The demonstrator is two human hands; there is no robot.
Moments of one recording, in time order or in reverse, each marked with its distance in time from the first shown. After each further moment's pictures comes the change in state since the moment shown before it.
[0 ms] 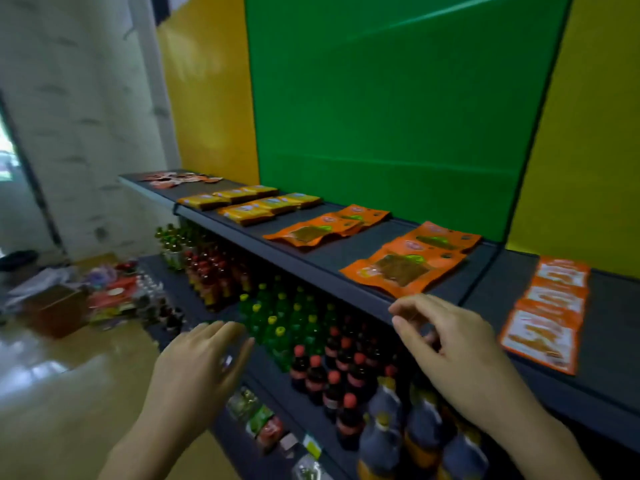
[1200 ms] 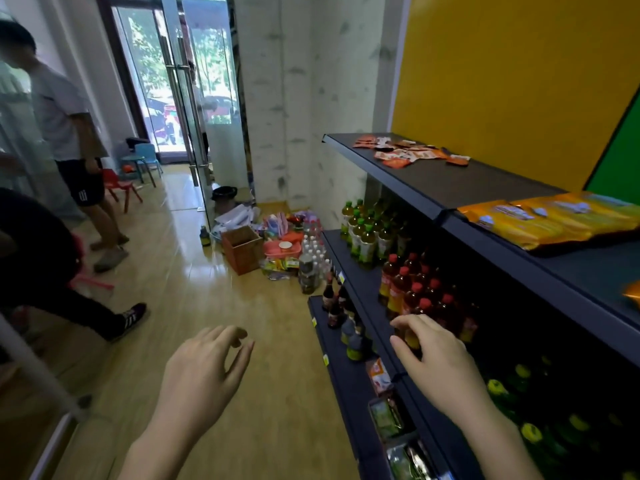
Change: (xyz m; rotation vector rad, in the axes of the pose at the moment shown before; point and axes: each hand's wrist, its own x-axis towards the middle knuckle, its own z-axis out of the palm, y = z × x) left_hand 0.074 -0.556 0.103 0.240 -0.069 -0.630; right_hand 0.403 -0.238 0.523 0.136 -0.446 -0.182
